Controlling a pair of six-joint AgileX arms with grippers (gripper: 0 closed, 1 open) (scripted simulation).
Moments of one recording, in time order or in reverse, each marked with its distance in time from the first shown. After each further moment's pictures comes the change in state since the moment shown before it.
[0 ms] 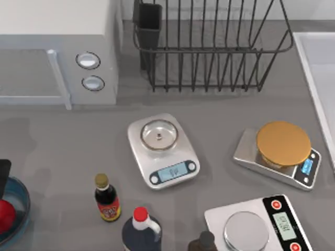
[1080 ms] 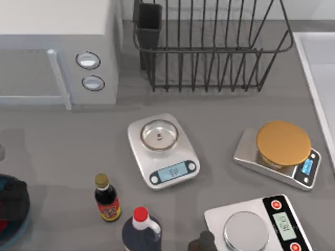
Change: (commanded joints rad) left arm 0.007 0.190 -0.205 0.363 0.000 0.010; right arm 0.000 0.000 0.000 0.000 0.000 0.000
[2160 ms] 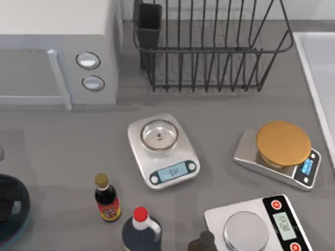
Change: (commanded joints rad) left arm 0.000 0.003 -0.003 0.004 0.000 0.000; right arm 0.000 0.000 0.000 0.000 0.000 0.000
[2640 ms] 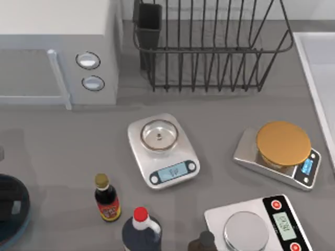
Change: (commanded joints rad) left arm -0.003 -0.035 0.021 -0.029 -0.007 -0.003; right arm 0.000 0.000 0.000 0.000 0.000 0.000
